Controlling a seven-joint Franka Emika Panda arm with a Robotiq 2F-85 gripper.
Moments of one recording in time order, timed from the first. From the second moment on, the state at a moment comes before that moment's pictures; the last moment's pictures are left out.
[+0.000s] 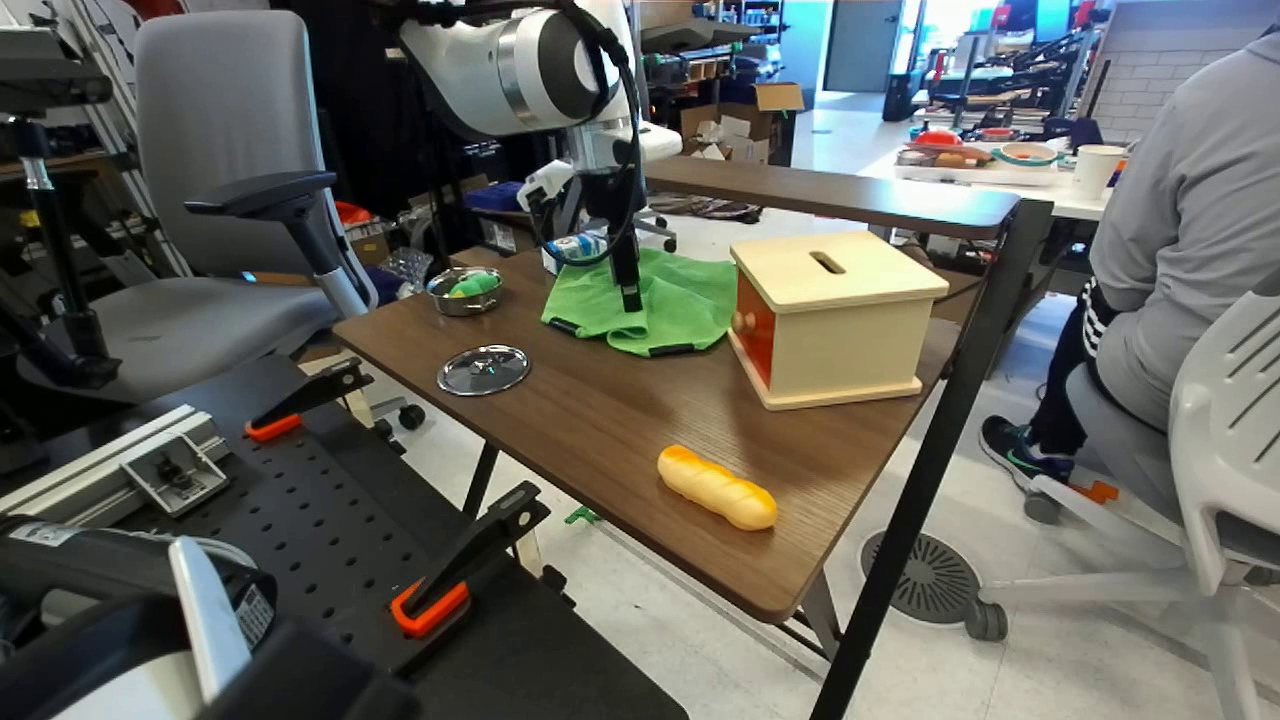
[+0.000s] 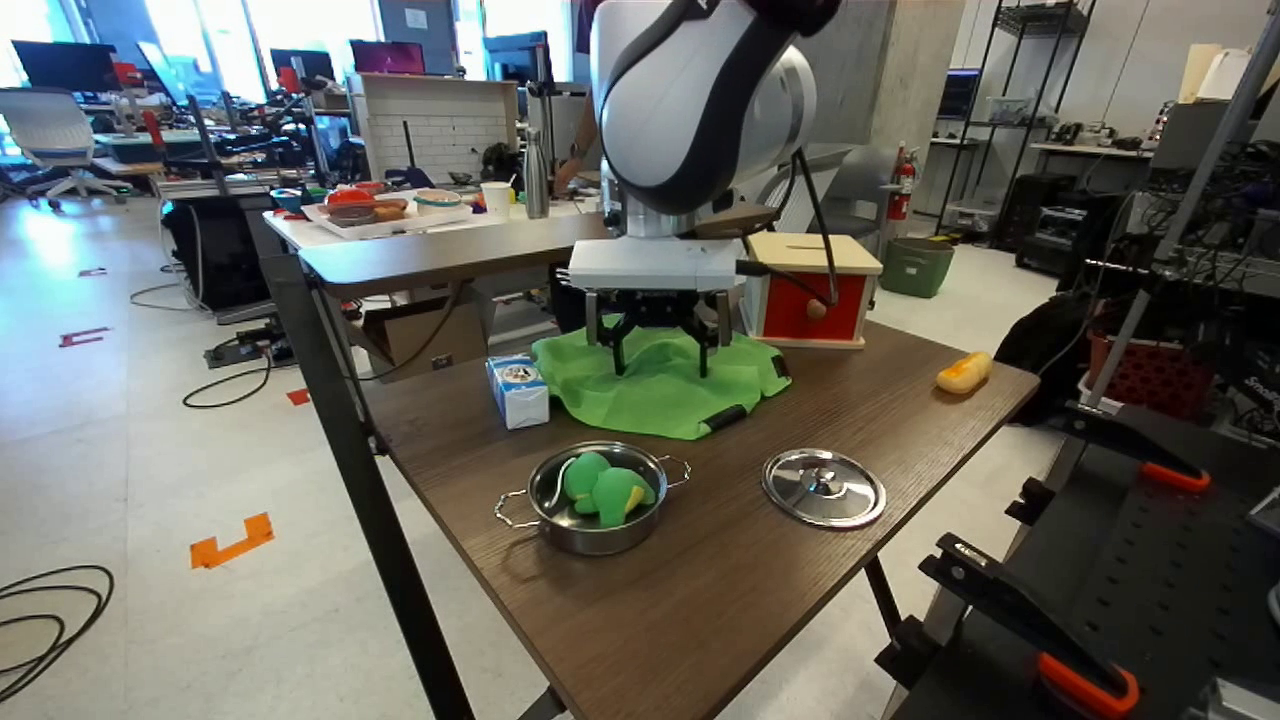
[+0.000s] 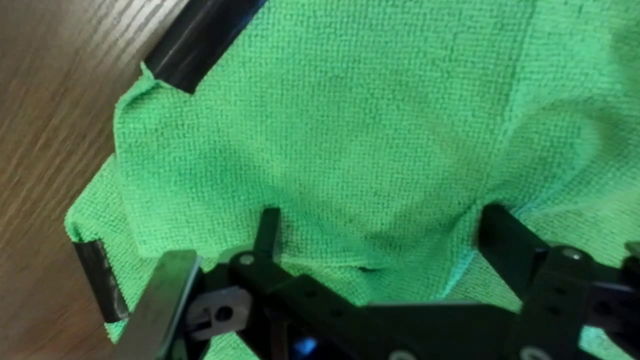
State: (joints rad) arm 0.26 0.90 -0.10 -1.57 -0.11 2.47 1.03
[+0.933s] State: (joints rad) arm 0.23 0.86 -0.09 -1.66 -0.07 2.47 0.96
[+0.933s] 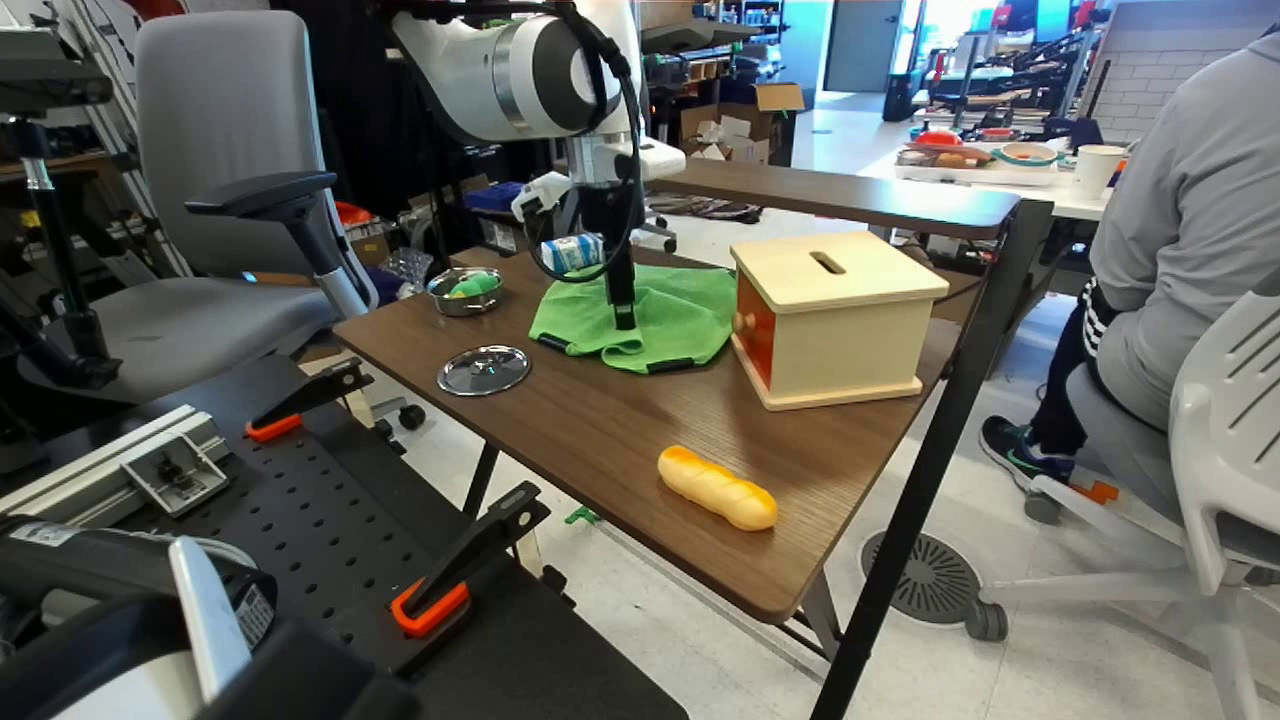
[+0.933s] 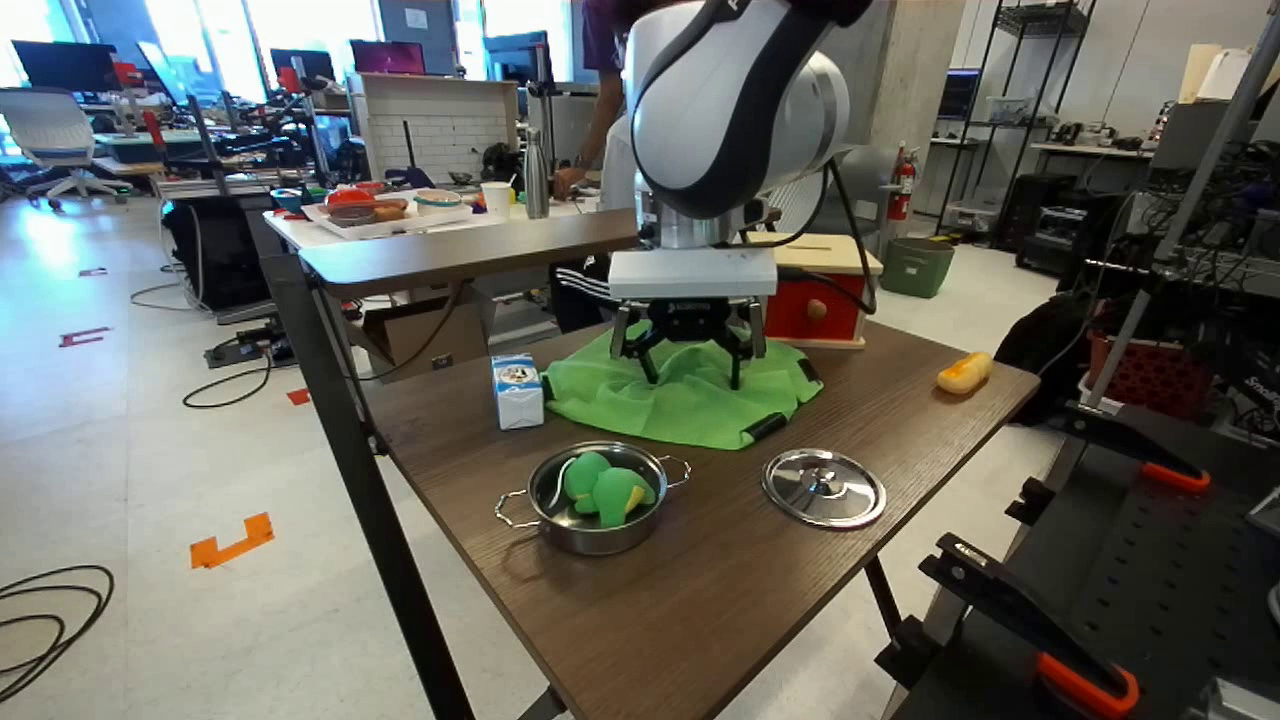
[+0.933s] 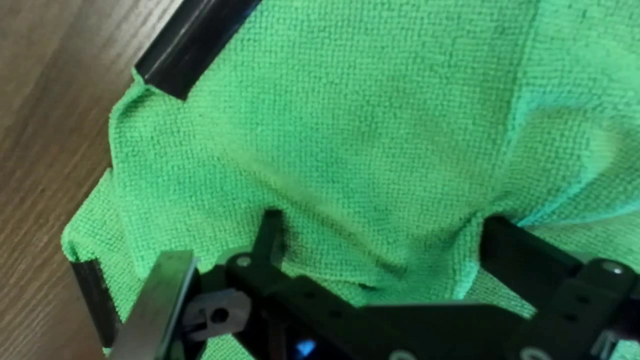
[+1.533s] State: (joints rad) arm 0.17 0.76 -0.10 -1.90 0.00 2.48 0.84
